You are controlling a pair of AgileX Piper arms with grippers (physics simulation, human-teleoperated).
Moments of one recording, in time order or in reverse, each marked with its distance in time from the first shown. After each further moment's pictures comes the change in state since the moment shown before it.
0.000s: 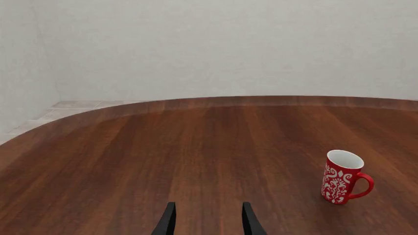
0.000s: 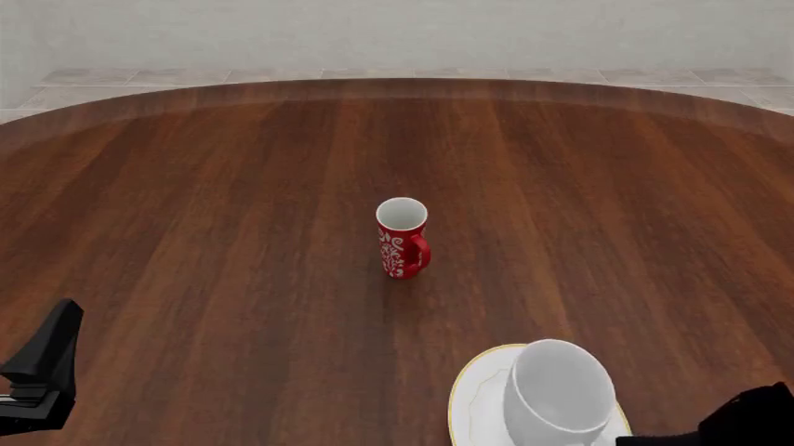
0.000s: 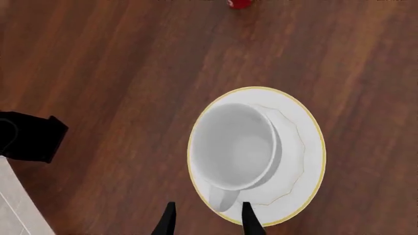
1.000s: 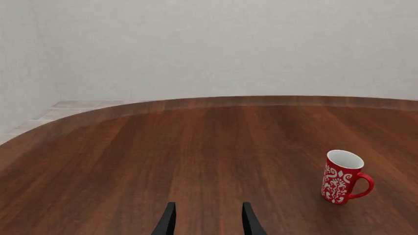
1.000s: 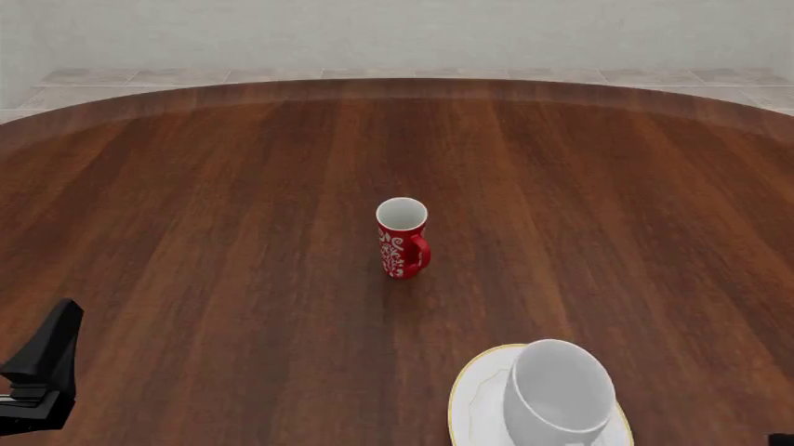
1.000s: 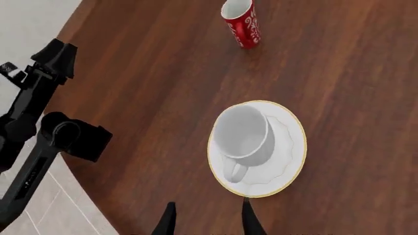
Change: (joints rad) left arm 0.000 0.000 0.000 0.000 0.000; right arm -0.029 -0.300 -0.371 0.506 -0.016
